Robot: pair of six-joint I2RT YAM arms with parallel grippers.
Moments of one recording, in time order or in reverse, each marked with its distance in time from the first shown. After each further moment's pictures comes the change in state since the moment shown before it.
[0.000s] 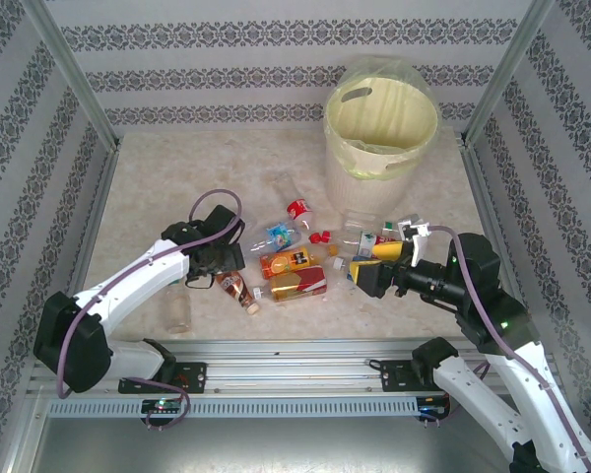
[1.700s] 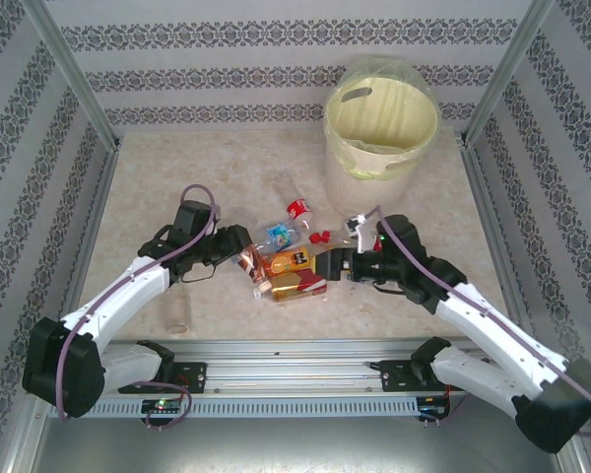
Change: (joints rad) left arm 0.163 -0.146 -0.187 0.570 0.483 -0.009; right arm 0.190 0.404 -0.149 0.284 0.051 0.239
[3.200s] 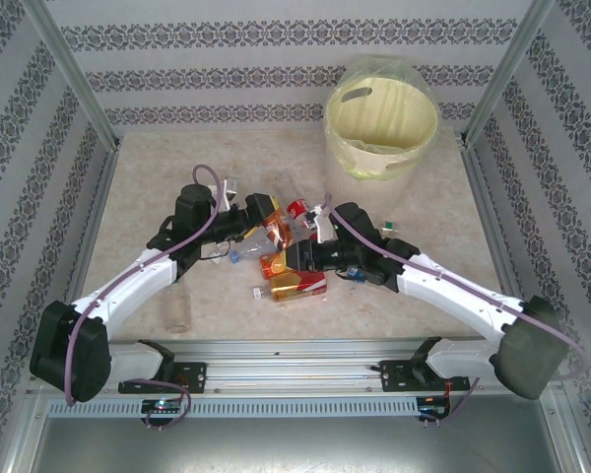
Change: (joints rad) left arm -0.016 0.087 0.041 0.451 0.263 -0.129; right arm 0.142 0.271 0.152 0.122 0.082 0.042
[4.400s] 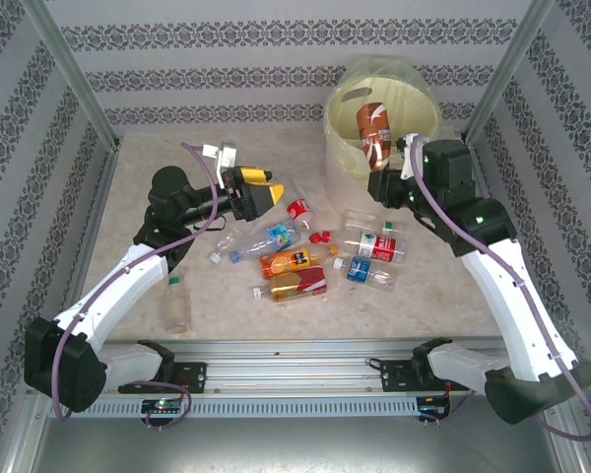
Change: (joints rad) left arm 0.000 -0.058 0.140 0.278 0.222 0.320; right arm -0.443 -0.073 0.546 -0.562 0.324 -0.425
